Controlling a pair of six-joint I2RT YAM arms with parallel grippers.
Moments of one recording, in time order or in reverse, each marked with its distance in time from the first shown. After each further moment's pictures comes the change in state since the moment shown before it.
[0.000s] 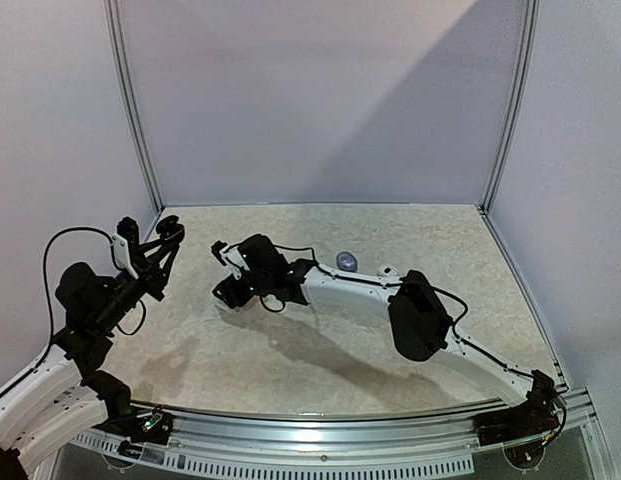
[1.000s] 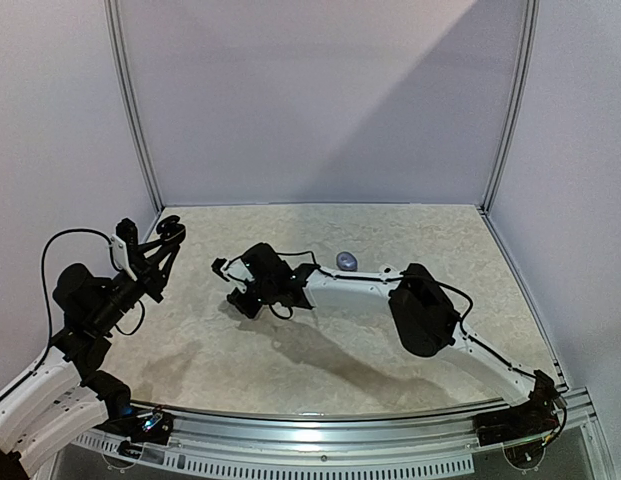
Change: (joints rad) left arm 0.005 -0.023 0.000 -0.001 0.051 0.023; right arm 0.009 -0.076 -0.188 0.000 -0.003 -0.190
